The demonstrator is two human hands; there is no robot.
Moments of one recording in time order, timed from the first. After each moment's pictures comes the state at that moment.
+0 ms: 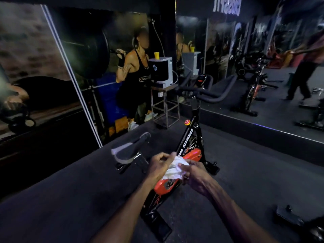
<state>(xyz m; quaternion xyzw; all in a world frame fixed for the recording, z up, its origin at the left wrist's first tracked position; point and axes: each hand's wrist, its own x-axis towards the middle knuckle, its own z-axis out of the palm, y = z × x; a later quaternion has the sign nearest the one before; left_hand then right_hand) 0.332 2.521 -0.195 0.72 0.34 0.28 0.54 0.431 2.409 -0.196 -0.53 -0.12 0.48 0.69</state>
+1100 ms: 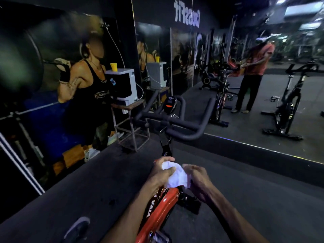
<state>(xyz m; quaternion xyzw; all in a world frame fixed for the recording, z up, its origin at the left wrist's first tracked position) 0.730 2.731 -0.204 0.75 0.22 0.19 0.59 0.804 2.599 -0.202 -0.61 -0.06 0.31 0.73</state>
